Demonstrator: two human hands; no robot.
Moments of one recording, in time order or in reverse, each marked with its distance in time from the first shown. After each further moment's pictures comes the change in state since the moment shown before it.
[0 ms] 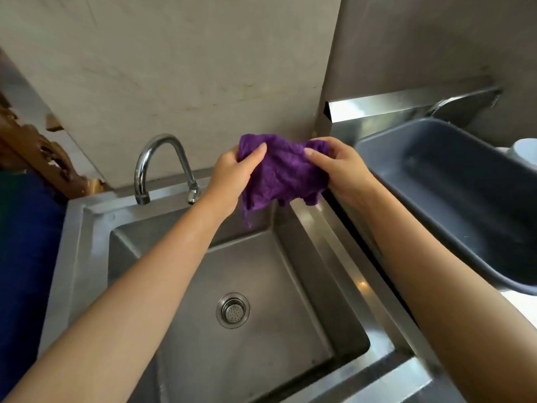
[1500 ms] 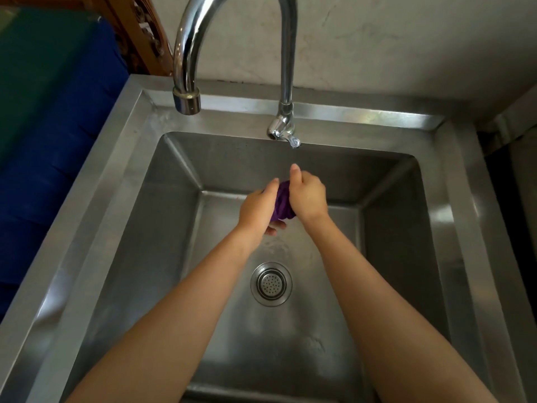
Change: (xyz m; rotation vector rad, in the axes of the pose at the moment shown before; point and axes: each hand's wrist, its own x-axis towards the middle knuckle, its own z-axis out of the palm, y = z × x) left_hand 0.040 -0.254 -0.104 0.131 0.501 -0.728; right_hand 0.099 0.243 0.215 -0.474 -0.264 0.207
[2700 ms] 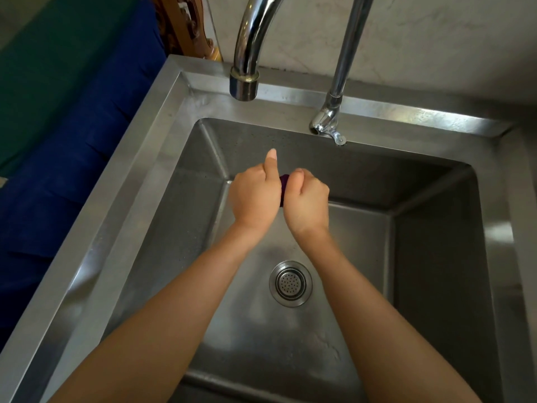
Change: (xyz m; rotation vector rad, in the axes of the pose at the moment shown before) left_hand -0.013 0.019 -0.049 0.372 0.523 0.425; right_hand -0.030 -0.024 0.046 -0.048 0.002 -0.250
